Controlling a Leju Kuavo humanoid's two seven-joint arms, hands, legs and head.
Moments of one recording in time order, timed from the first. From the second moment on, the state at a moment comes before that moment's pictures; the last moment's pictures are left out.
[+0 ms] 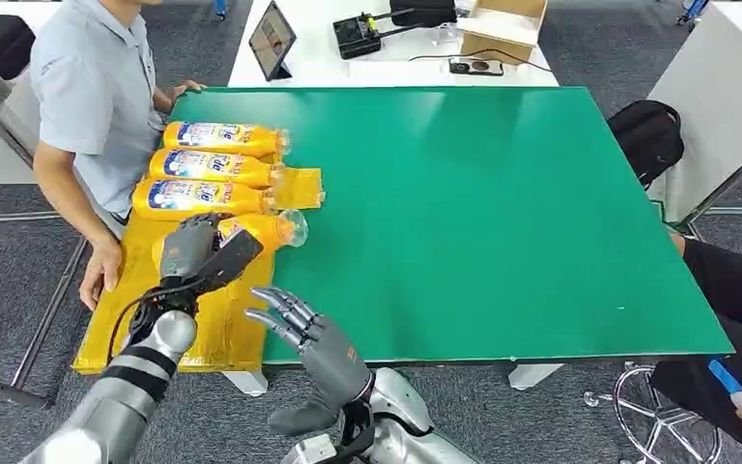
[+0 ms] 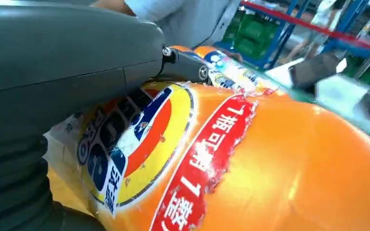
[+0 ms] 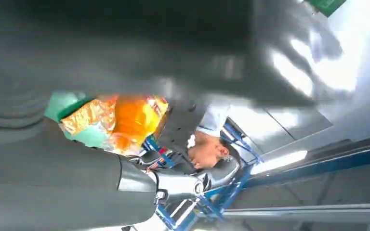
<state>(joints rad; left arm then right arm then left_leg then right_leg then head) -0.53 0.00 -0.30 -0.87 -0.88 0.30 -0.15 -0.28 0.15 0.86 -1.11 0.35 -0.52 -0.66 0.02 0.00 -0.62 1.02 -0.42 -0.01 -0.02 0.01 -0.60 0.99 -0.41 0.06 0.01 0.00</state>
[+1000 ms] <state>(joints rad) -0.82 0.00 -0.38 -0.39 -0.98 -0.10 -0.07 -0.28 0.13 0.86 -1.12 0.25 -0.45 -0.66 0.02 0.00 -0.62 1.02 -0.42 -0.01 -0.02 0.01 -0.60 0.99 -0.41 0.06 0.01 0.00</state>
